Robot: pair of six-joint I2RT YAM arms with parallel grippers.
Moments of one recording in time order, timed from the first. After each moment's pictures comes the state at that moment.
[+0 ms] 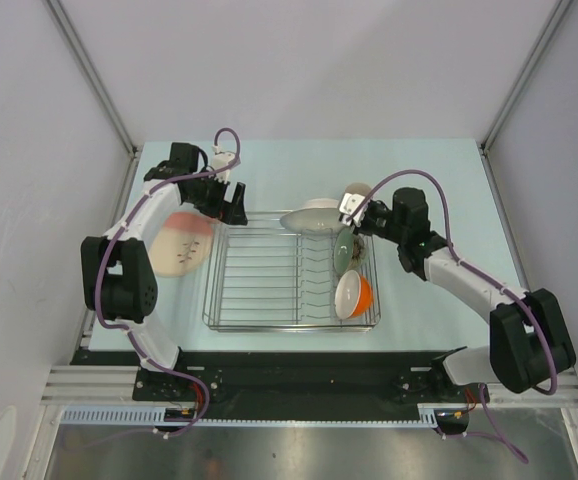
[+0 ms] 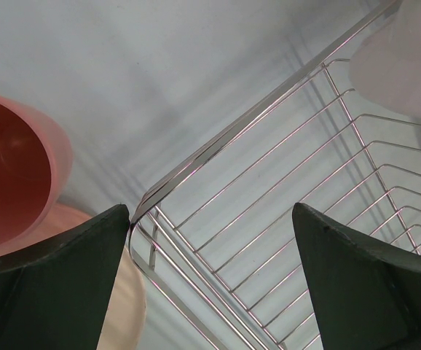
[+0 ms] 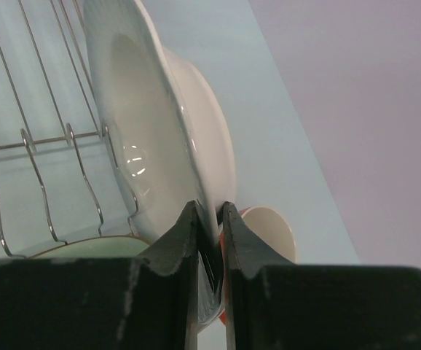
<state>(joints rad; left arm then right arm) -0.10 1.75 1.44 -0.72 0.53 0.29 0.40 1.36 0.81 0.28 -0.49 -0.78</state>
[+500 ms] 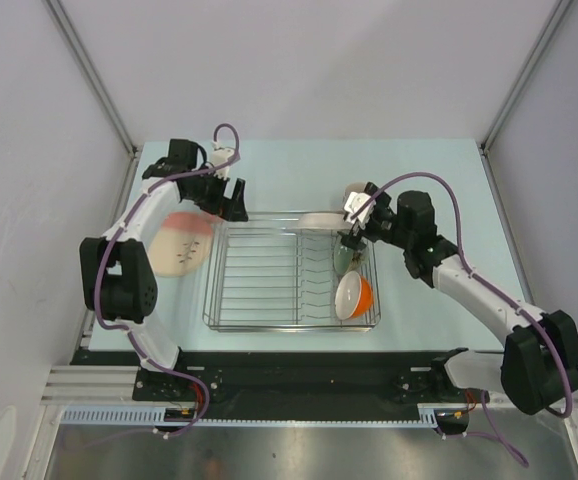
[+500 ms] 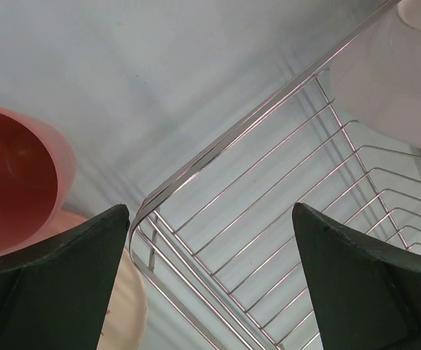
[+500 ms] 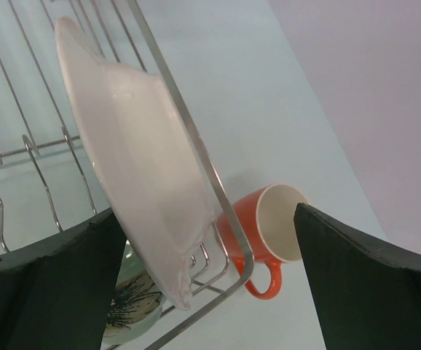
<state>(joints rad) -0.10 1.75 1.46 -0.73 0.54 0.29 0.43 1.26 0.81 0.13 -0.44 -0.70</state>
